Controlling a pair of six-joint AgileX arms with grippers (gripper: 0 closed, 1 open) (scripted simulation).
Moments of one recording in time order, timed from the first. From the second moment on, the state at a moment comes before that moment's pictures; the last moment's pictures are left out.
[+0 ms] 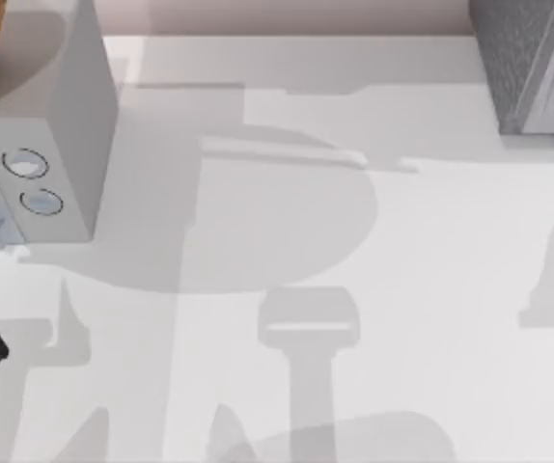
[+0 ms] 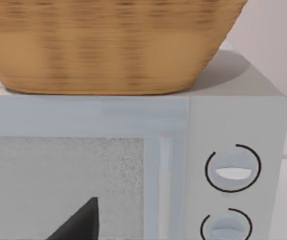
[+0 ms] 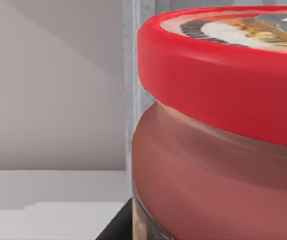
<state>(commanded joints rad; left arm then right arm) 0.00 0.00 0.00 0.00 0.00 0.00 0.11 0.23 0.37 -0.13 0.12 0.00</state>
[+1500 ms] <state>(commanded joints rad) 0.00 0.00 0.00 0.00 0.00 0.00 0.01 0.49 0.13 0.47 -0.17 0.04</state>
